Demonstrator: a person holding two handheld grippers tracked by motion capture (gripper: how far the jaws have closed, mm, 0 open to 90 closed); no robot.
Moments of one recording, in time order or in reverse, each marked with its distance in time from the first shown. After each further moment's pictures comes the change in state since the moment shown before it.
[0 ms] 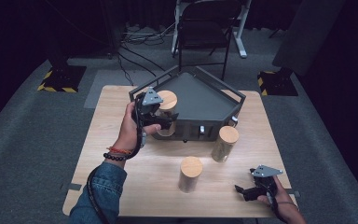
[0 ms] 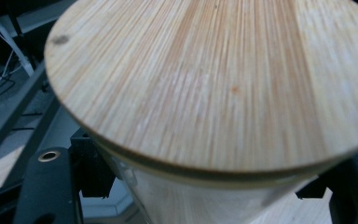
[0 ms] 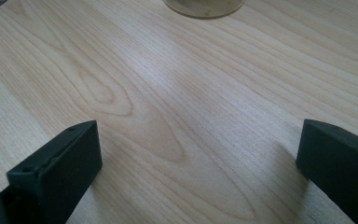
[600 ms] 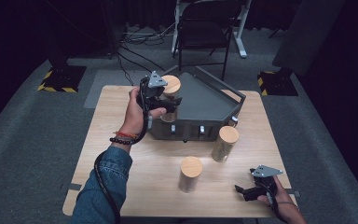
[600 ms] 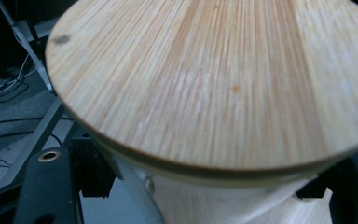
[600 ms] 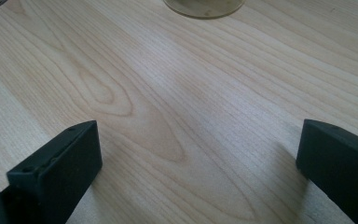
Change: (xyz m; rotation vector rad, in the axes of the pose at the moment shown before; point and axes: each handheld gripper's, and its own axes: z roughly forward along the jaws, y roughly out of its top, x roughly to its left) left arm 0.019 0.030 0.023 -0.009 0.041 -0.025; right arm 0.000 0.000 0.000 0.000 0.000 -0.001
